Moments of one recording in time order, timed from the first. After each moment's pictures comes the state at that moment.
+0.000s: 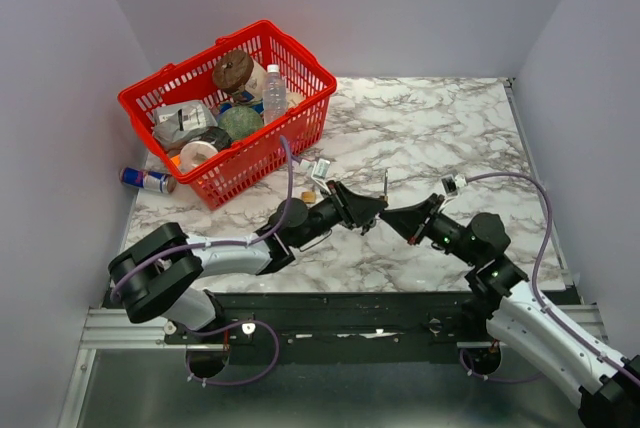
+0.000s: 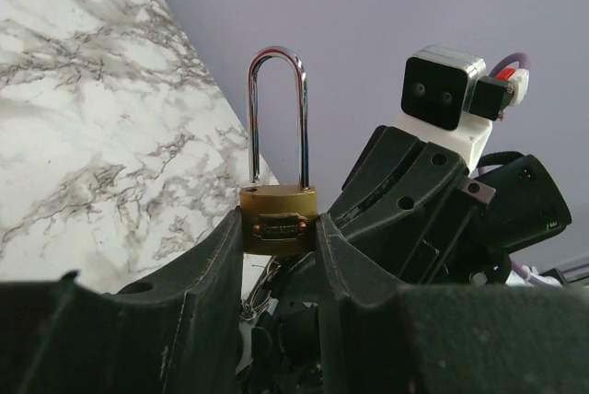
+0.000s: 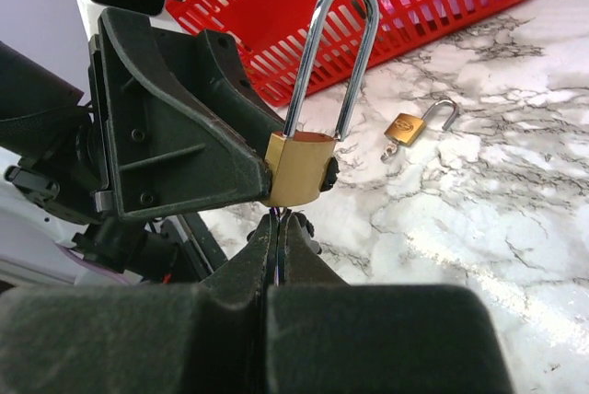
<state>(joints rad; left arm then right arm) -0.99 1.46 0.54 1.04 0.04 -1.00 0.55 0.57 0.25 0.35 -0.33 0.63</state>
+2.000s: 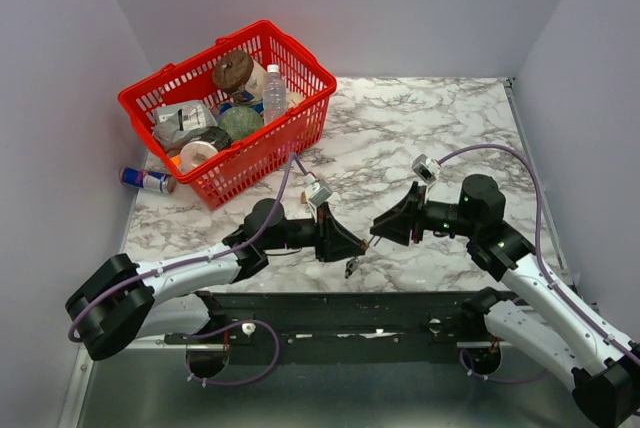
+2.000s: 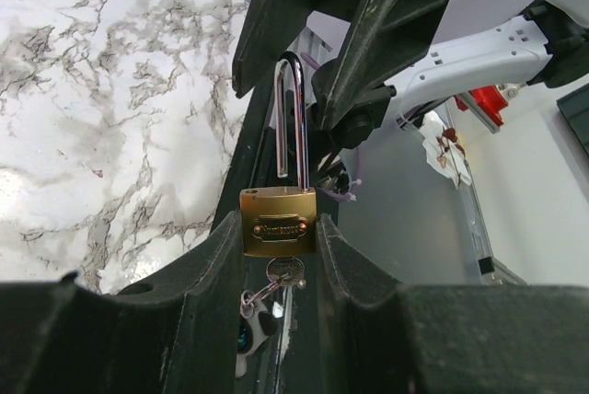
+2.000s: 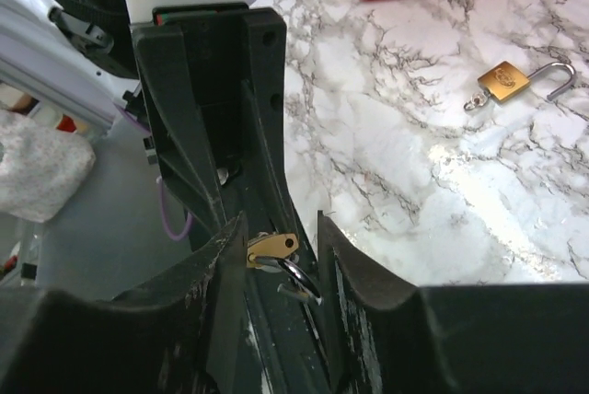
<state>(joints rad) -0.89 1.16 0.43 0.70 0.60 -0.68 0.51 0.75 0.59 -0.05 -0.77 0.36</state>
